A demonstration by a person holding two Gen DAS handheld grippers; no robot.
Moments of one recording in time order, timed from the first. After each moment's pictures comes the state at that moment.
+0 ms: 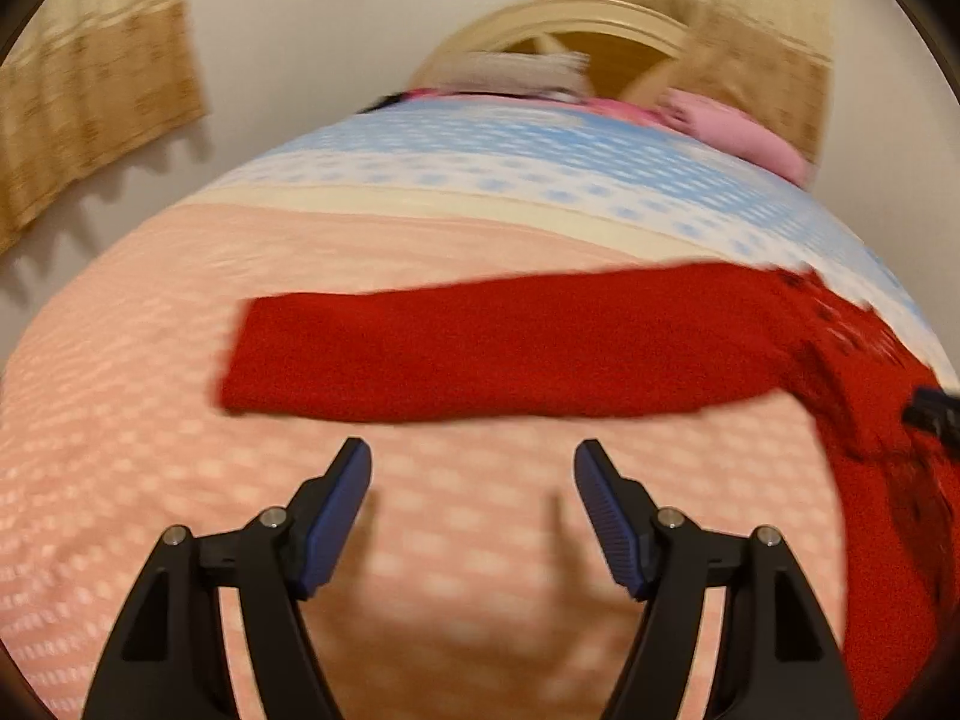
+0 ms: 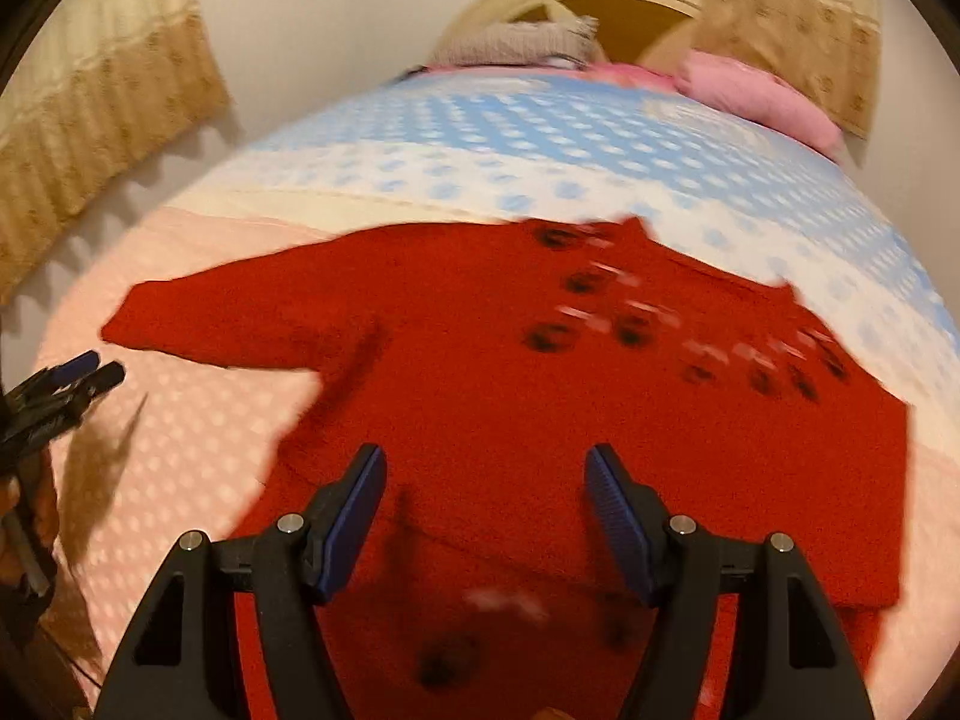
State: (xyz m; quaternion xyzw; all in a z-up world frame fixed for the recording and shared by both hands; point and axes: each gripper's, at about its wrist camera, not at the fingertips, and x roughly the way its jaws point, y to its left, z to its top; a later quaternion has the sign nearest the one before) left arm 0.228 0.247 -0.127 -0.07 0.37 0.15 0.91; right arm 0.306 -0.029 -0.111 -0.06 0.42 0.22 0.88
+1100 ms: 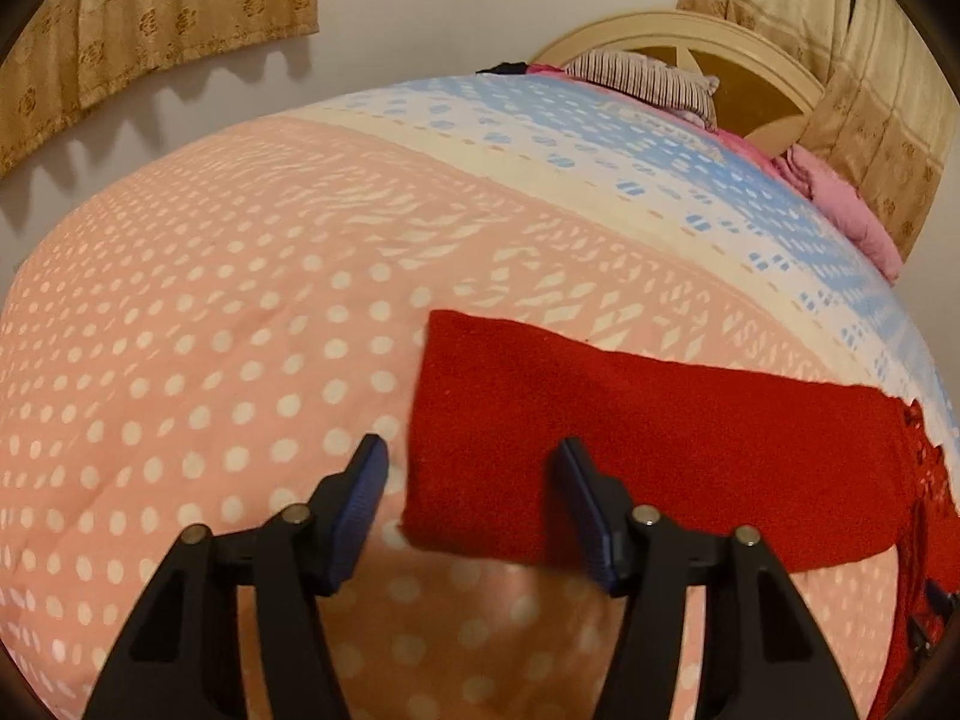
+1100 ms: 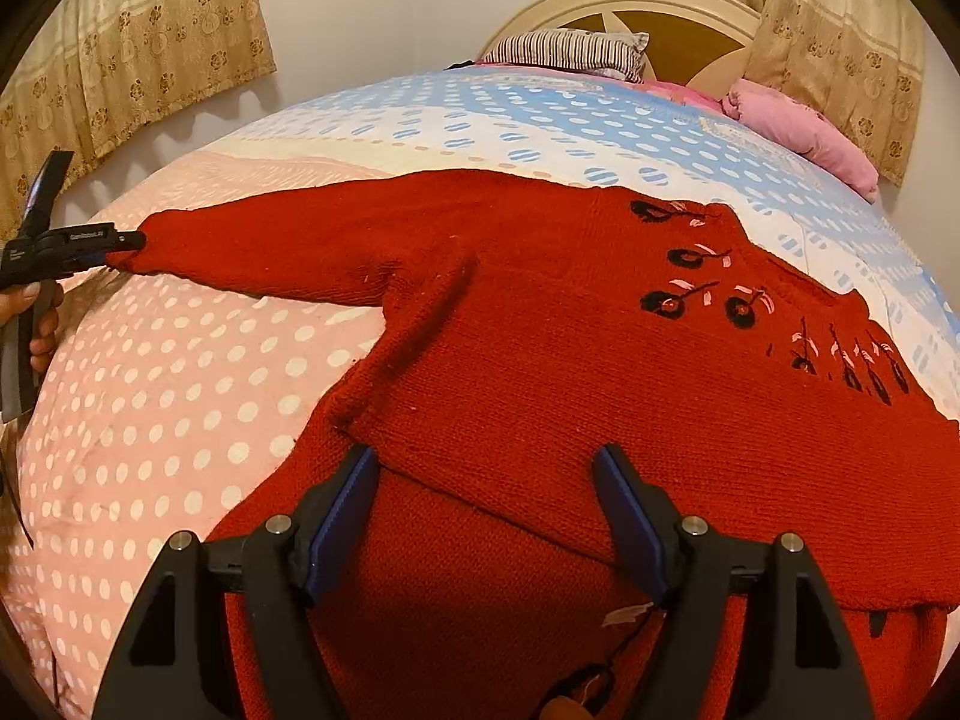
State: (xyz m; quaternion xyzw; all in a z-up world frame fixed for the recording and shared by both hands) left arm 0.269 0.360 -0.159 -0.17 0.39 0.21 0.88; right arm 0.278 0.012 -0.154 -0.11 0.40 0.23 0.88
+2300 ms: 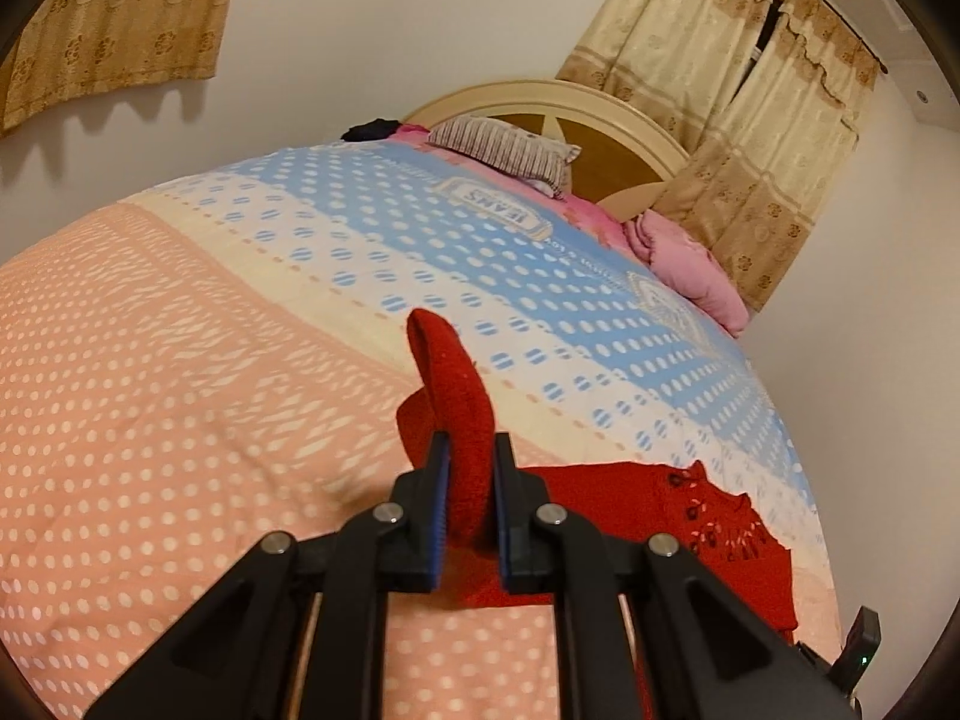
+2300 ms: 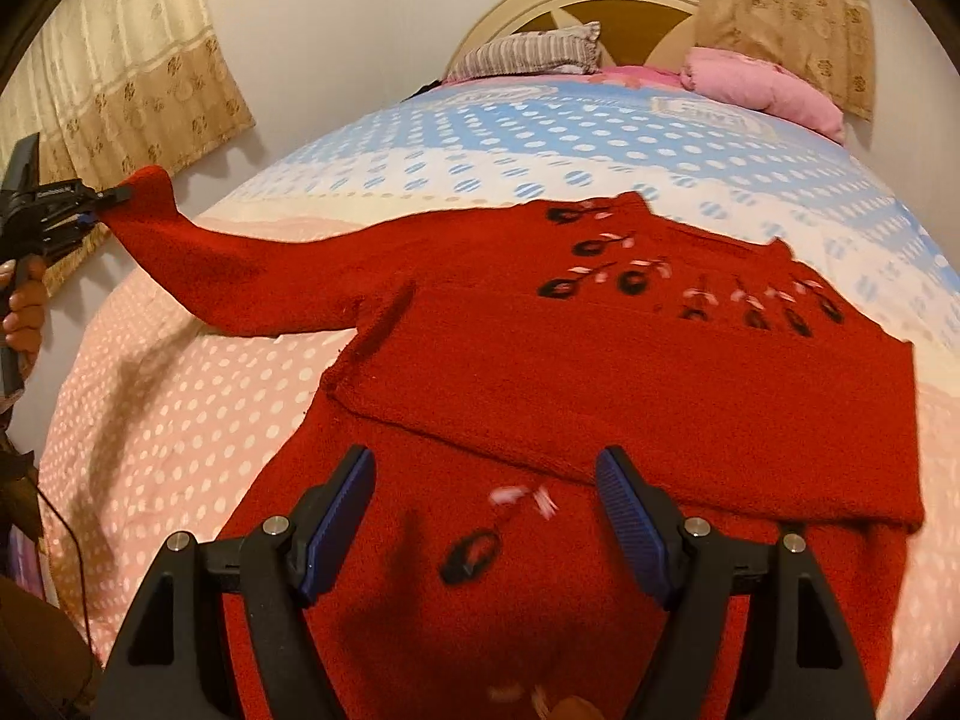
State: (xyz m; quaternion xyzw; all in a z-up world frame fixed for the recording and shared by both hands) left arm 0.274 0.283 -0.026 -0.24 0.30 0.06 0.92; right arm 0.253 -0.067 -0.106 -0.02 0.41 0.23 0.88
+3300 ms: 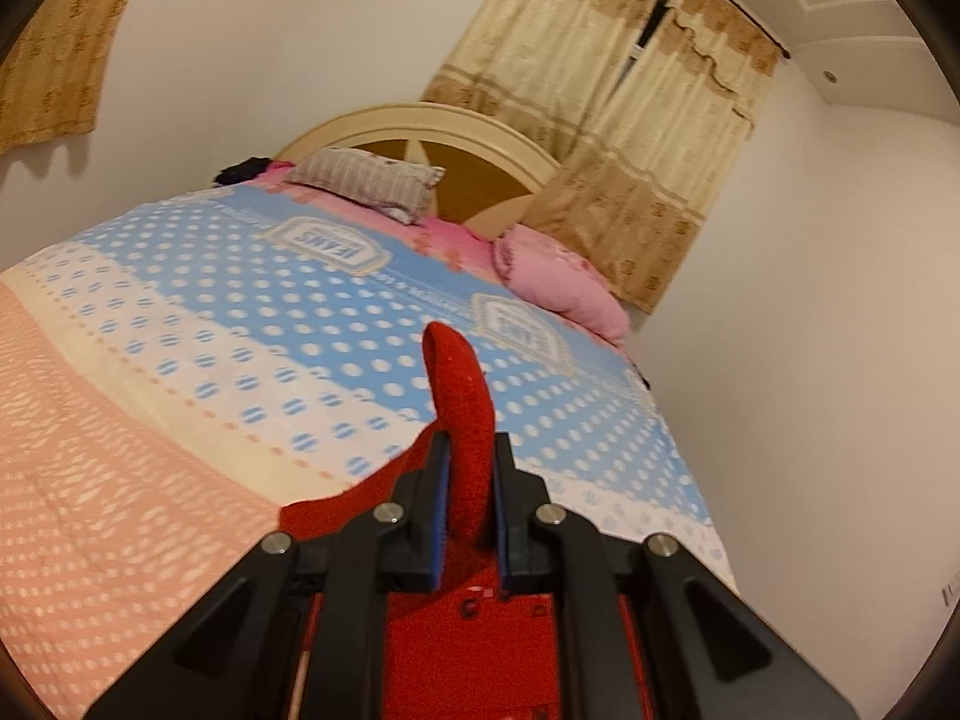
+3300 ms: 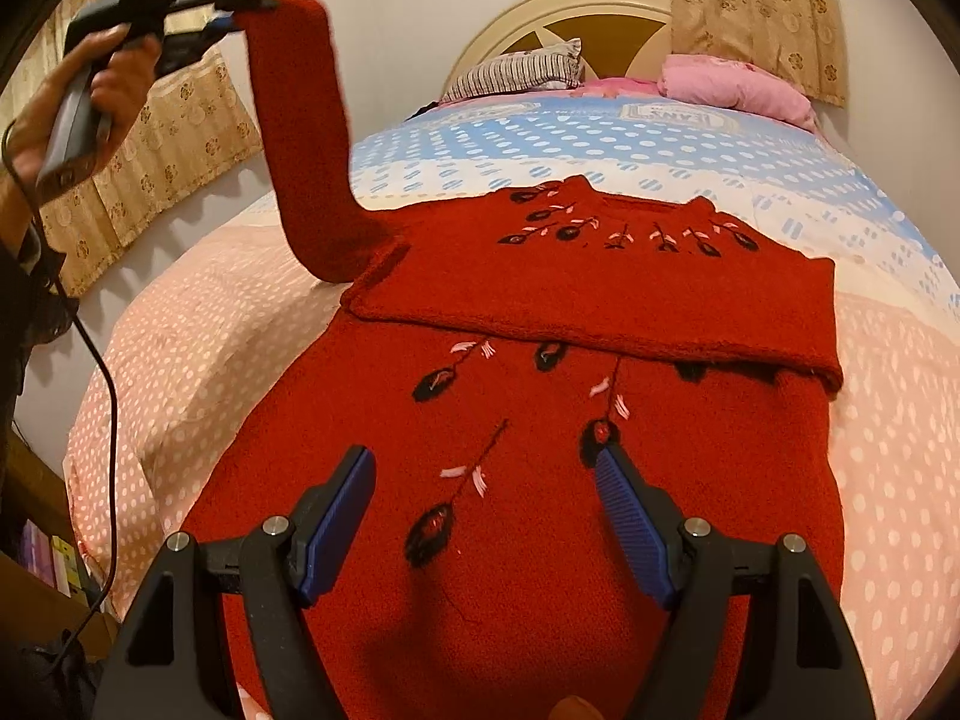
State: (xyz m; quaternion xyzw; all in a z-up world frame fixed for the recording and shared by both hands) left arm 0.333 0.116 0.063 -0.23 0.25 -0.05 0.94; right arm 0.172 -0.143 -0.106 0.00 0.39 0.24 0.89
